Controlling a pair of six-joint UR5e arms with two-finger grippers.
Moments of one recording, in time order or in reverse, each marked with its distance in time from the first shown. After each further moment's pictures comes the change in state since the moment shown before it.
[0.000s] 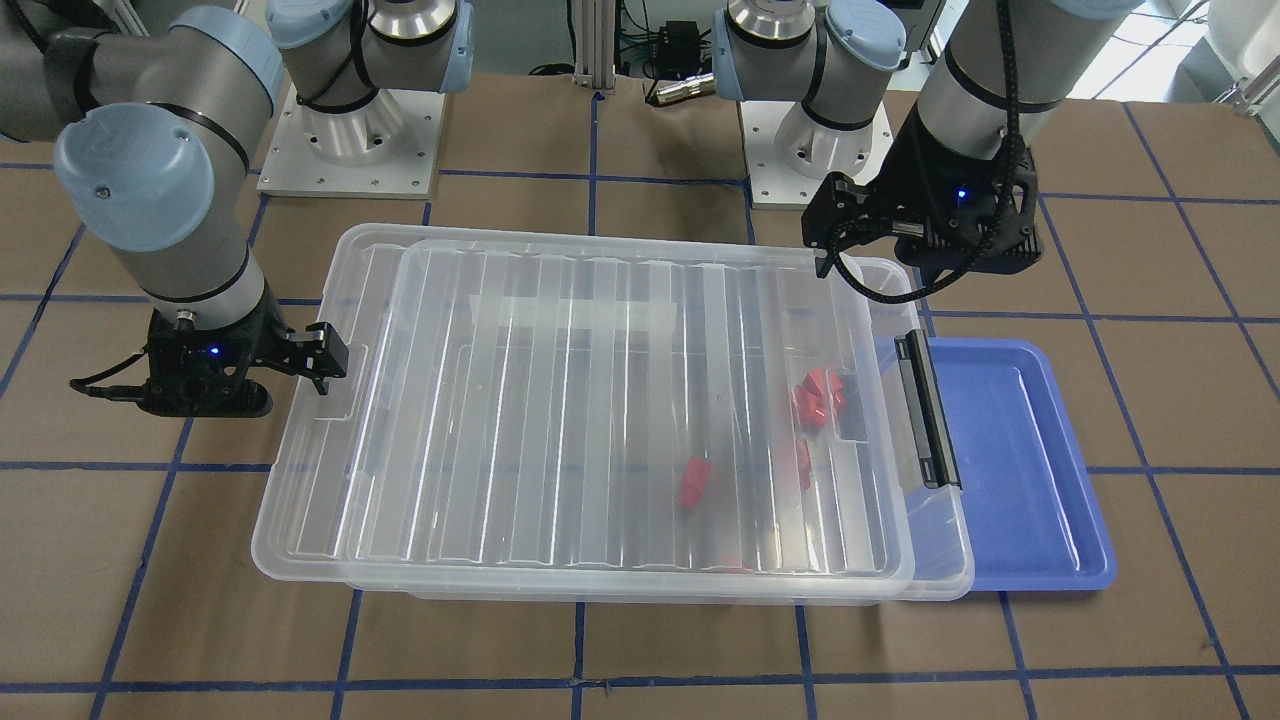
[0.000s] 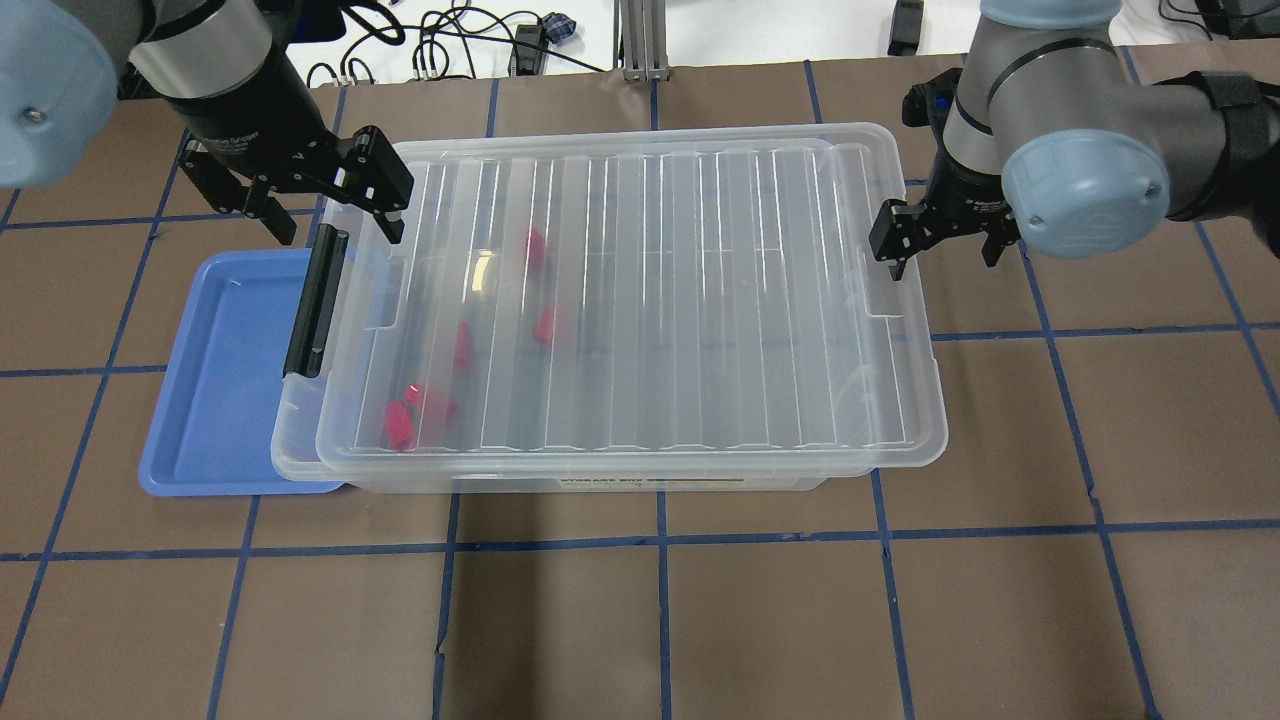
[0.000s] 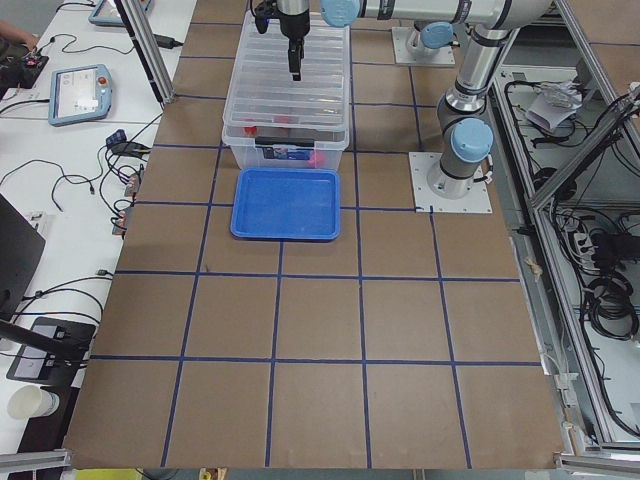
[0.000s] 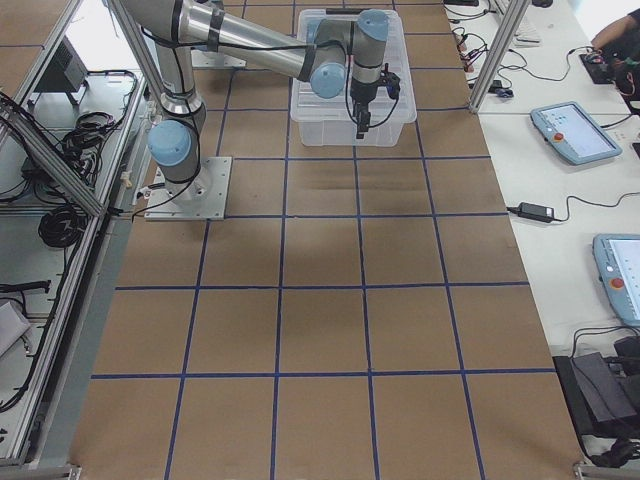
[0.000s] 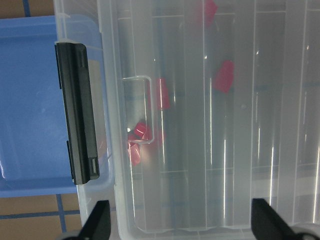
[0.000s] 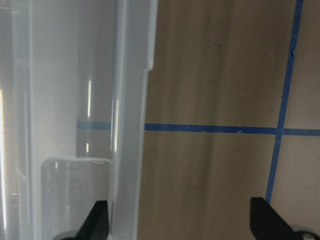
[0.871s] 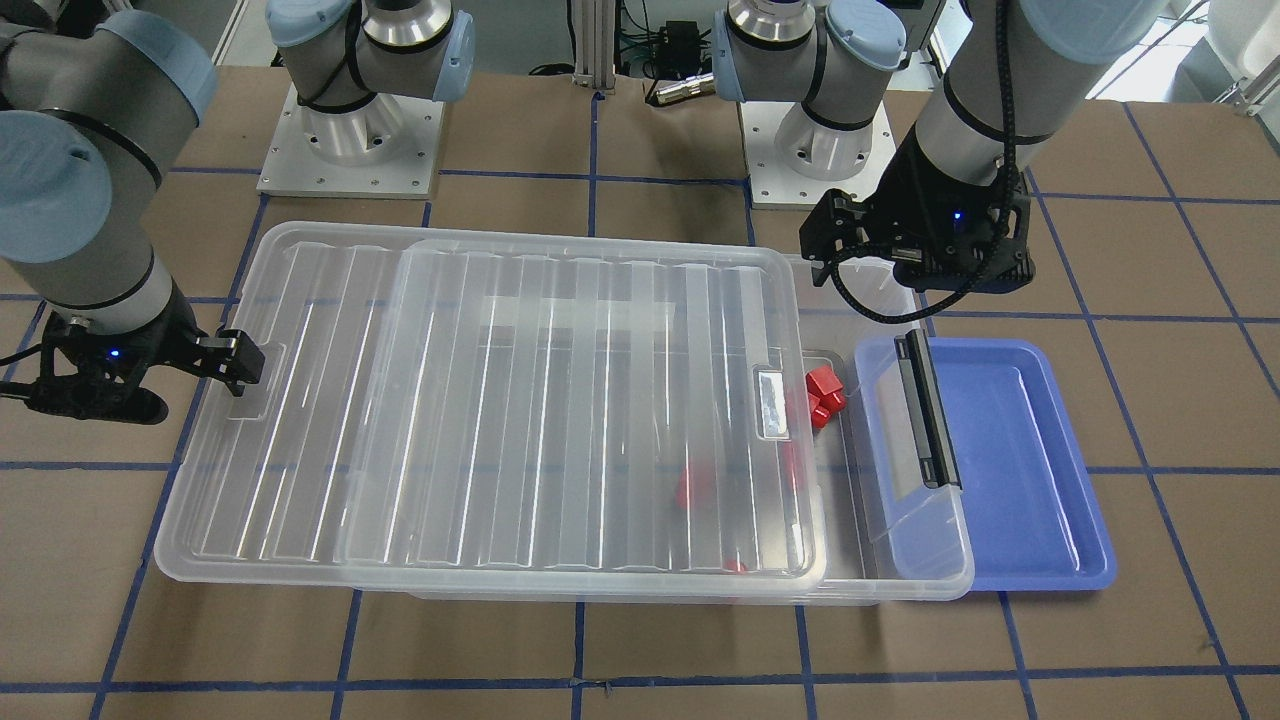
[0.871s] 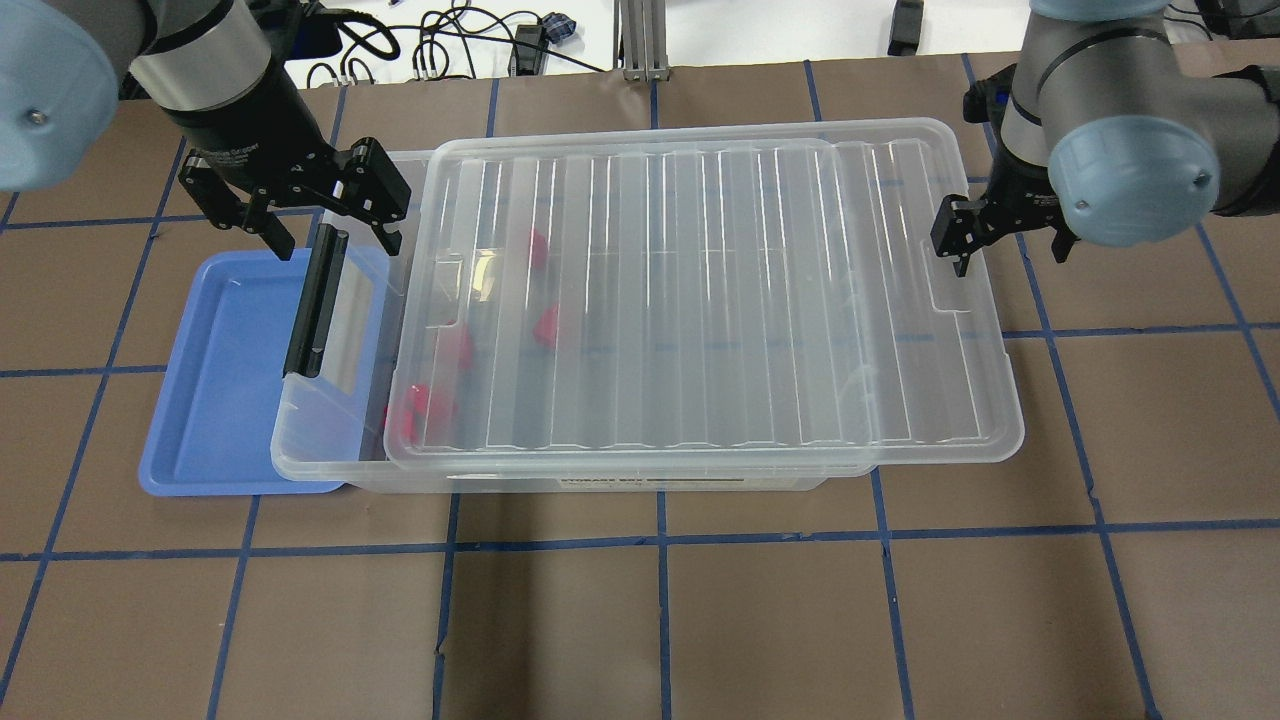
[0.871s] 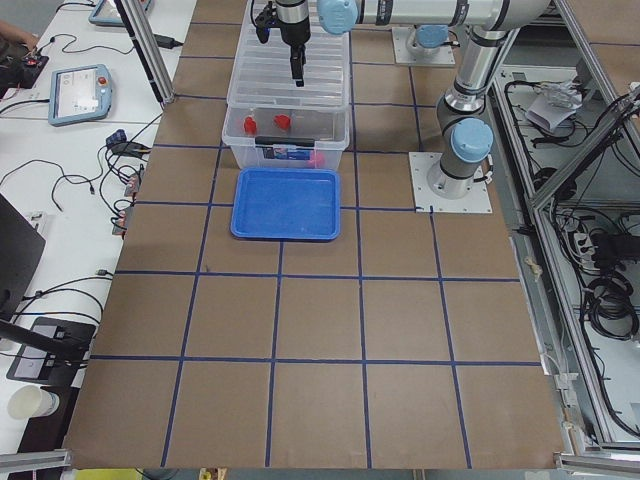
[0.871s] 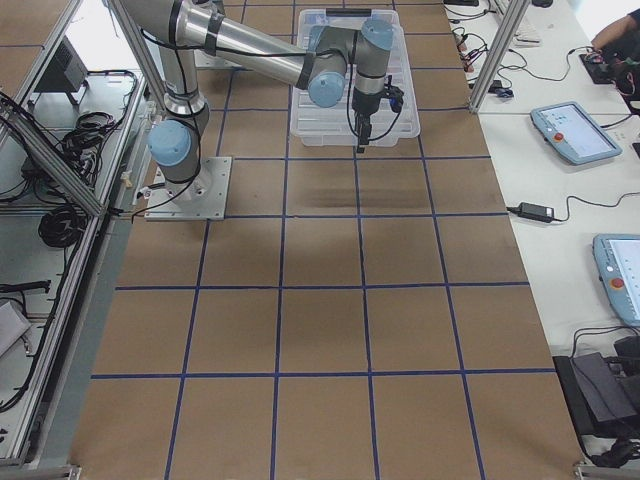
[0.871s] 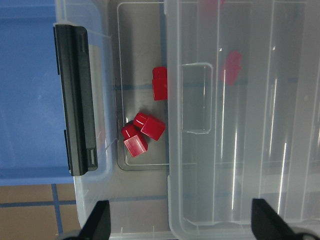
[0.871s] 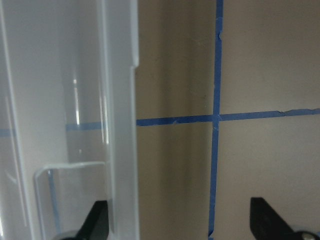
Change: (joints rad) left arm 0.009 -0.016 -0.019 -0.001 -0.014 -0.012; right arm -0.119 -0.001 -0.004 0.016 -0.061 -0.023
